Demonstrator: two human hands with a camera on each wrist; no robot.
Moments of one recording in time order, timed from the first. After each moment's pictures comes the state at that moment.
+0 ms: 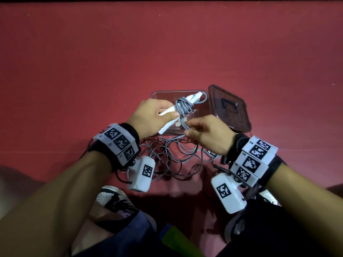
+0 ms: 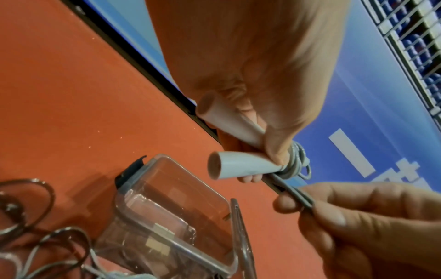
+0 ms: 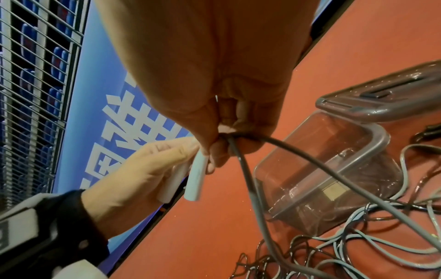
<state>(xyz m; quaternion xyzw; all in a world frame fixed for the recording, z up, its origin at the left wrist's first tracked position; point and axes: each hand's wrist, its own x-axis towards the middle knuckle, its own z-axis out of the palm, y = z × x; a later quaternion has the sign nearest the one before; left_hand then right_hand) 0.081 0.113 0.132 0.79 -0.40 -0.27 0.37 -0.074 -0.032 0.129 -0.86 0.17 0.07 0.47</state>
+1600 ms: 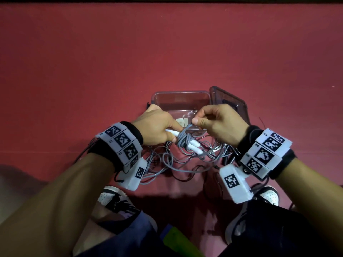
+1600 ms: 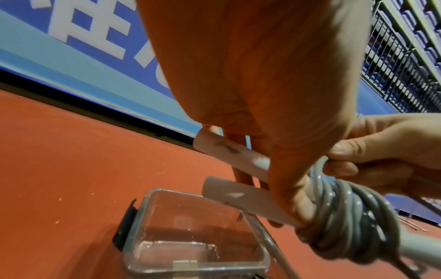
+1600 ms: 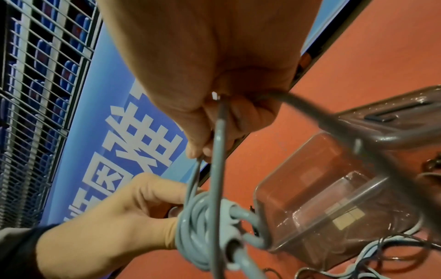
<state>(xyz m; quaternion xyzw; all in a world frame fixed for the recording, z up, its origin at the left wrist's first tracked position) 0.083 0.116 0.138 0.77 -0.56 -0.28 0.10 -0.073 -0.050 0.152 -0.86 0.21 0.00 0.46</state>
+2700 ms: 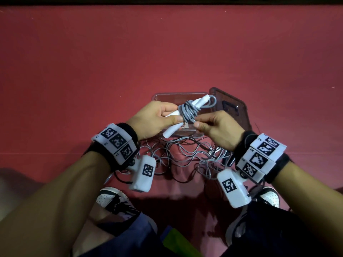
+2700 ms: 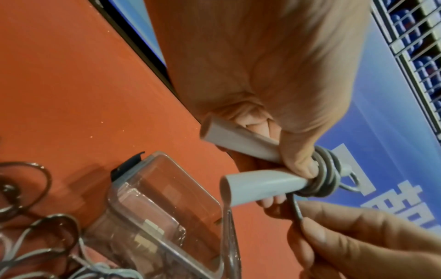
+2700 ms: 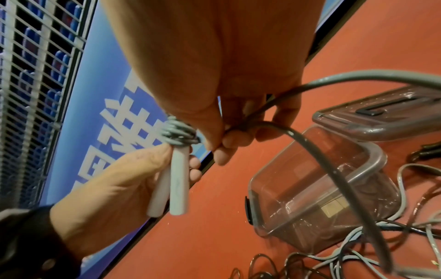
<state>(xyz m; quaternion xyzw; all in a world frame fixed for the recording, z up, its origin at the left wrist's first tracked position) 0.079 0.115 0.144 0.69 -0.38 -0.41 0.45 -0.075 -0.050 0.135 -0.86 0.21 0.03 0.46</state>
